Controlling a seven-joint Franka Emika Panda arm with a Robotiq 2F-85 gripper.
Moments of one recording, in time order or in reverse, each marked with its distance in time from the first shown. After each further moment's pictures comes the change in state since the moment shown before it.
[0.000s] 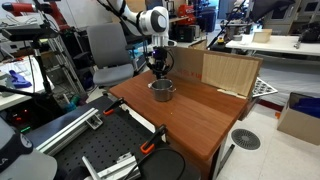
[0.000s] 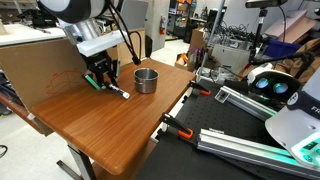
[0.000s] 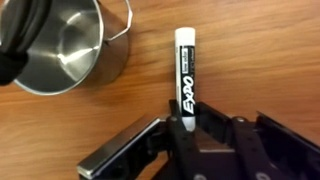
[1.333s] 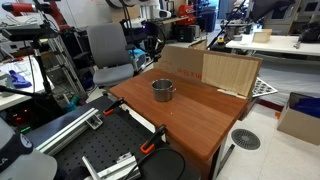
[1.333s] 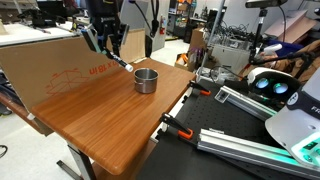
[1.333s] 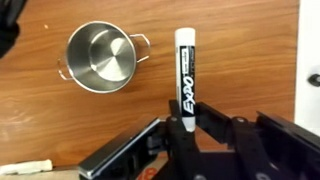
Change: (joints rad) arm -0.049 -0.439 0.031 -0.391 0.054 0.189 -0.063
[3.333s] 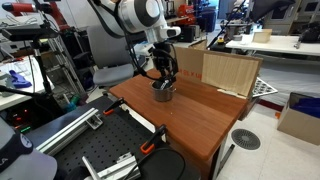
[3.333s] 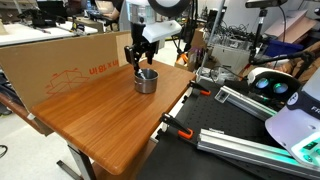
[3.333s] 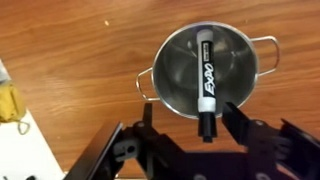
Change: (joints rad) arm -0.039 -0.039 -0.139 -0.316 -0.276 0.415 0.142
